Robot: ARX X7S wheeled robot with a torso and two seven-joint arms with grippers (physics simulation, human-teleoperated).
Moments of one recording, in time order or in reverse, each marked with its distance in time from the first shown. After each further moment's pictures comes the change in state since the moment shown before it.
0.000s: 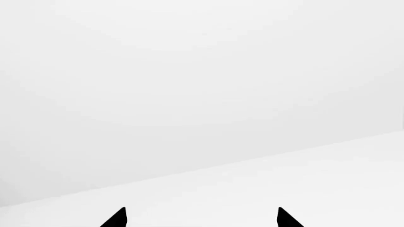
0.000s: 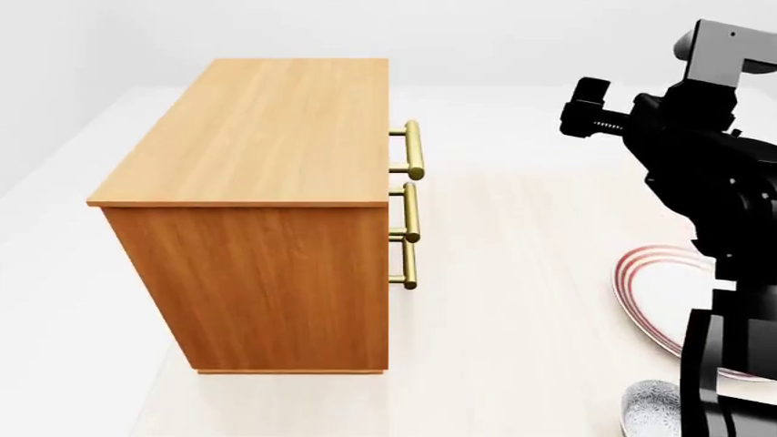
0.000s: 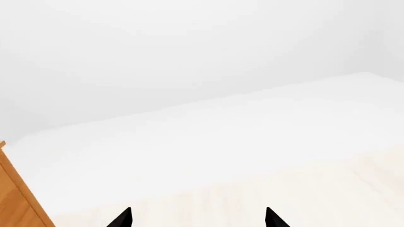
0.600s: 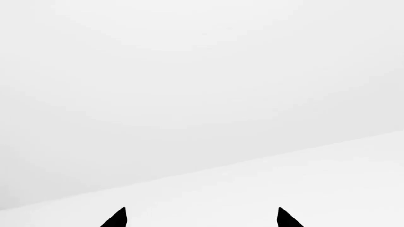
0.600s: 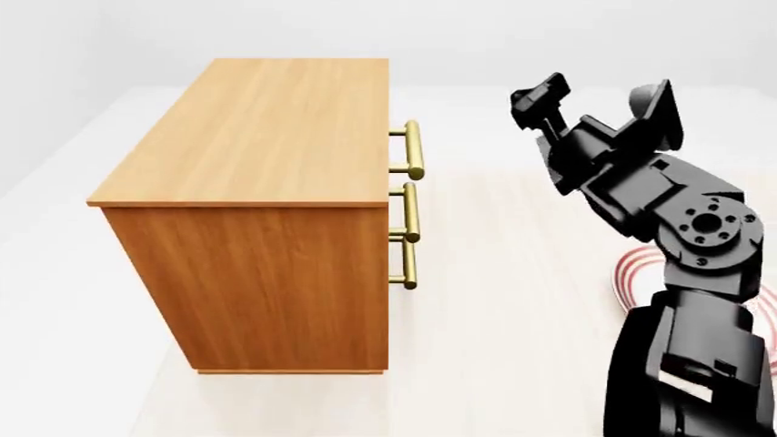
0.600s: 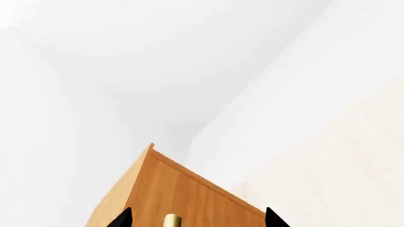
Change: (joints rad) left arm 0.000 -0.002 0.006 0.000 0.002 0.005 0.015; right arm -0.019 -0.191 0.422 0.242 0.335 0.000 -0.044
